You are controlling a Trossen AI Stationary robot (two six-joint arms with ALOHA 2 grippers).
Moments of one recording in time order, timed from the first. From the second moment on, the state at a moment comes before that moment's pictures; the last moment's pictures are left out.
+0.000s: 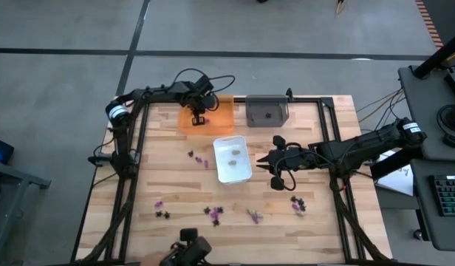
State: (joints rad) left arm 0.72 1.95 1.36 -0.63 -0.11 0.67; right arm 0.19 1.20 0.77 -0.14 0.26 0.09
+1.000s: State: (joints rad) left arm 0.72 1.98 1.45 -0.69 -0.11 0.59; right arm 0.19 1.20 0.77 -0.15 0.26 0.11
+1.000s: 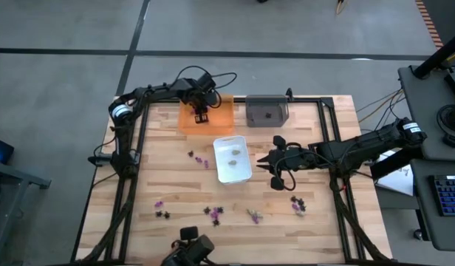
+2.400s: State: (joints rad) left arm -0.07 1.50 1.35 -0.48 -0.04 0.17; right arm 0.20 1.20 0.76 -0.72 0.25 1.04
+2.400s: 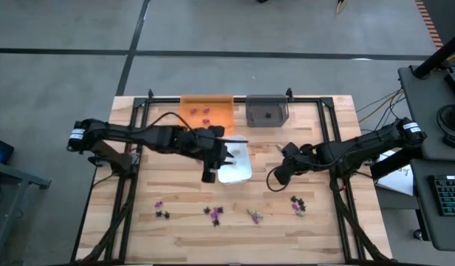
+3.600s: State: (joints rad) left arm -0.12 1.29 0.98 -0.11 -0.04 0.07; right arm 0.22 1.20 0.28 -0.01 0.29 0.36
